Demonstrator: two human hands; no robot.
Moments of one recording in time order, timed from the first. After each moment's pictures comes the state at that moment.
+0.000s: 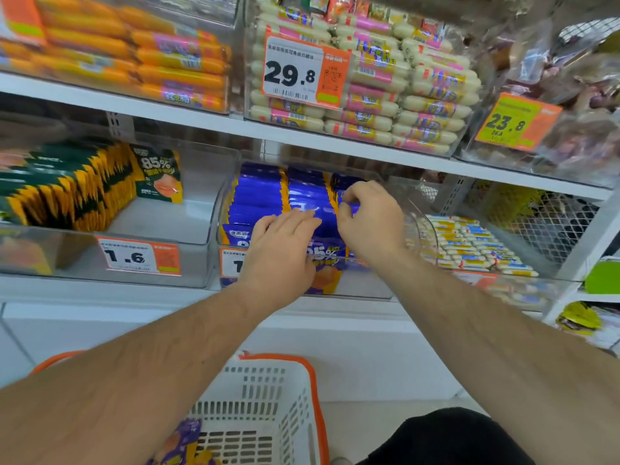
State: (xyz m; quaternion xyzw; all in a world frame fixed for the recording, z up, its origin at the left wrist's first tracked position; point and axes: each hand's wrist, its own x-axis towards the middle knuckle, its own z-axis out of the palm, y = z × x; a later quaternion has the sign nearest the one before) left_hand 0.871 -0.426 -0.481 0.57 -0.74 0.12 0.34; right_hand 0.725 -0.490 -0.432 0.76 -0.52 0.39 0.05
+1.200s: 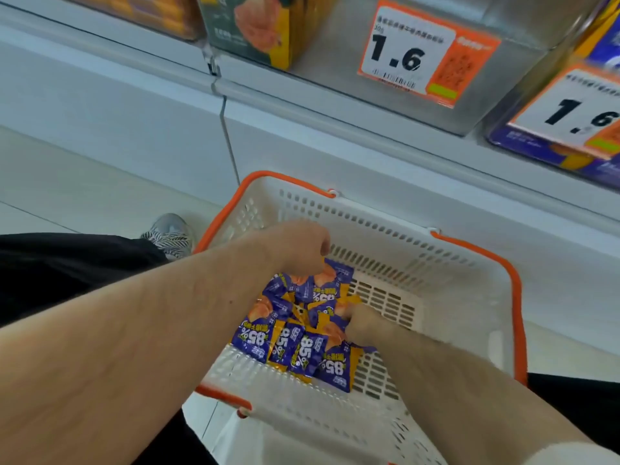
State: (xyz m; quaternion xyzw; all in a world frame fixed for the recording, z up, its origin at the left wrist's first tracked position) left_hand 1.089 -0.299 -0.659 0.70 -0.61 -0.37 -0.04; right_hand 0.902 -0.331 -0.832 0.72 -0.48 -0.33 -0.38
